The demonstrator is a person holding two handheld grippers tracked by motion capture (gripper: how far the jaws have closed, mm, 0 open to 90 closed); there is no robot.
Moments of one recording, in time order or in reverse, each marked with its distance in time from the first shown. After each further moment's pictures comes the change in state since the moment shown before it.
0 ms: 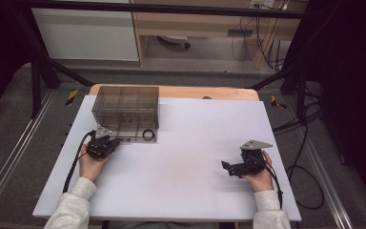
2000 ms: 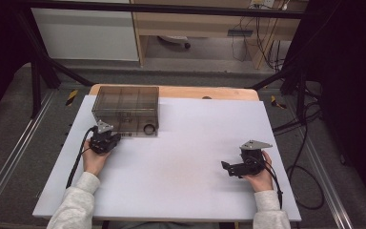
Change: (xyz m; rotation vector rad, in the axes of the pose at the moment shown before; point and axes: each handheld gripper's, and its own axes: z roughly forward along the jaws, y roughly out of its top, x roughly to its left) left arm 0.008 0.010 0.018 -0.017 0.024 -0.028; right arm 0.001 0.000 0.000 0.002 -0.004 -0.003
